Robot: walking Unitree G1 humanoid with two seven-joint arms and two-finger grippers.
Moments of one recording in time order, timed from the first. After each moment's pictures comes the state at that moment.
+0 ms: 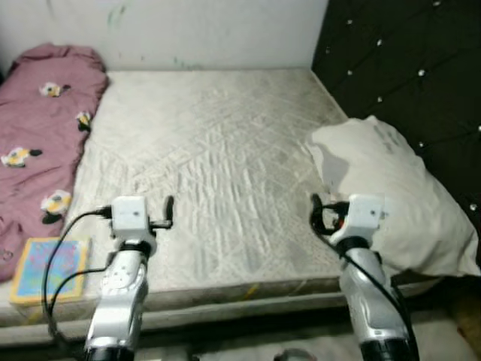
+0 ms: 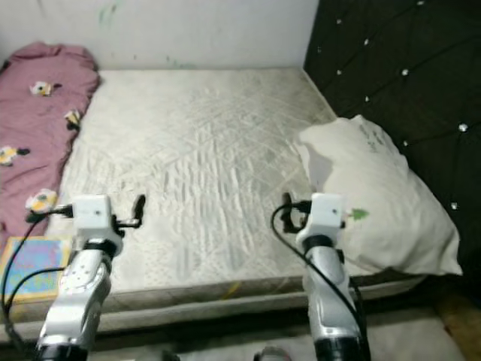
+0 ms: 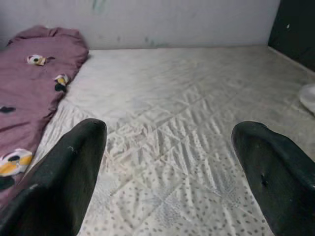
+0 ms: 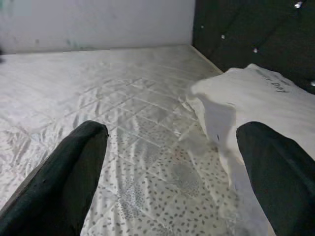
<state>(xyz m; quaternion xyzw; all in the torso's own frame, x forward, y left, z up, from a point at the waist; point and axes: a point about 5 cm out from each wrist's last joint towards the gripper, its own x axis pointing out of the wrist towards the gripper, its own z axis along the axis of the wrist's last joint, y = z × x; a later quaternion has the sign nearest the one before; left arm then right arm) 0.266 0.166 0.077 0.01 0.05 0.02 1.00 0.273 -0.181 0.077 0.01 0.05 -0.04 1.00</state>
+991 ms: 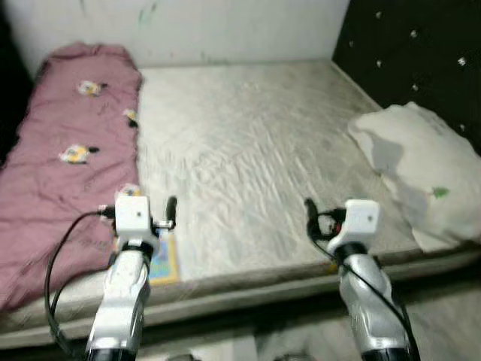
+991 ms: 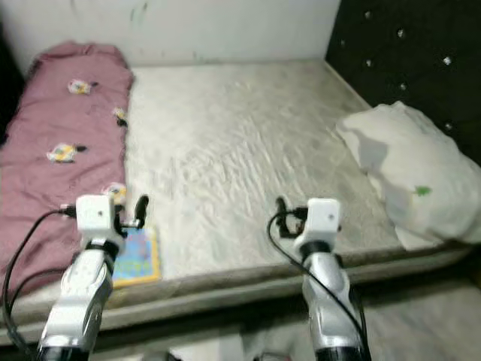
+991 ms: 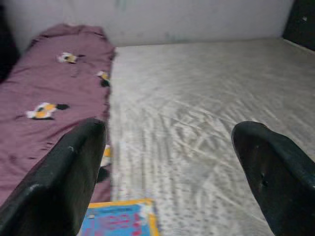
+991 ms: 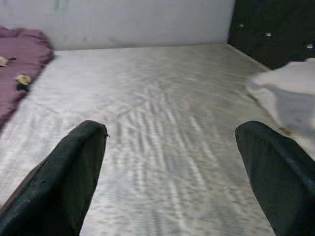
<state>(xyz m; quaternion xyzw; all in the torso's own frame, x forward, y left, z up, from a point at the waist) 0.263 0.163 0.076 0.01 0.05 0.01 1.00 0.265 -0.171 0.076 0.02 0.04 0.00 1.00</state>
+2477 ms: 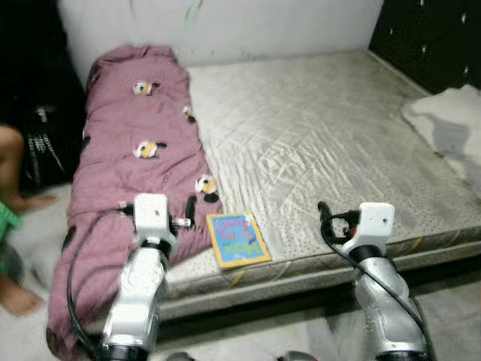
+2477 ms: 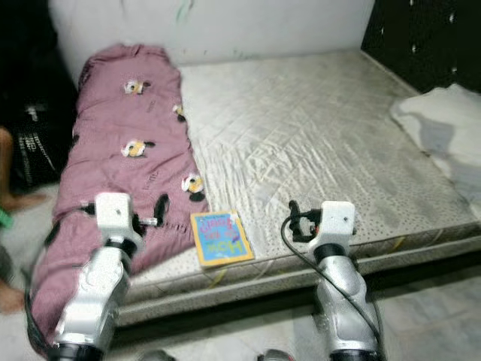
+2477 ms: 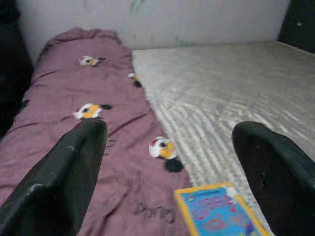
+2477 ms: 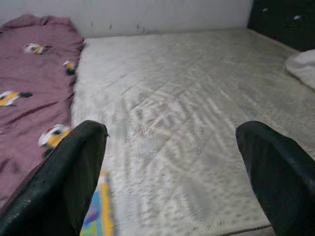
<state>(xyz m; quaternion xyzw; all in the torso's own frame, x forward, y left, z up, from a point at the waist) 0.265 0.148 0.080 0.00 0.04 -0.02 1.00 0.261 -0.183 0.073 0.02 0.06 0.00 1.00</state>
